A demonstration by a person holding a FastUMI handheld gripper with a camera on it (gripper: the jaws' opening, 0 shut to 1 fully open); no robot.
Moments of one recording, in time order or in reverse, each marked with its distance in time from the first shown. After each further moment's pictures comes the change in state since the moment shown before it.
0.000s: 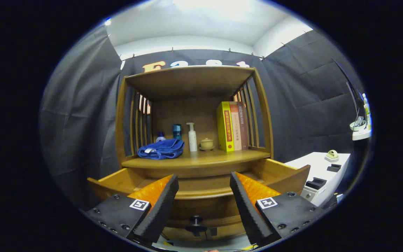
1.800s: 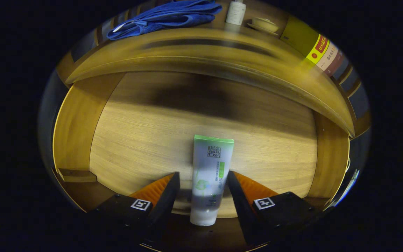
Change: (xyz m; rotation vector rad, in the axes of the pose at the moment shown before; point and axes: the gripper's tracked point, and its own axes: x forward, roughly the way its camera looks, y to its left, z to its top) arm 0.080 0.068 -0.252 -0.225 1.334 0.150
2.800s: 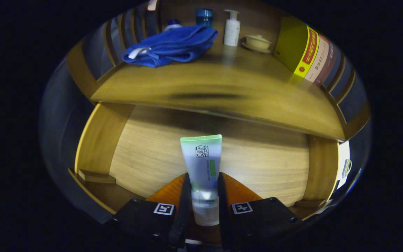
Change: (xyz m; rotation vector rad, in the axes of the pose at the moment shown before) arm -0.151 0.044 0.097 -0.009 -0.228 0.052
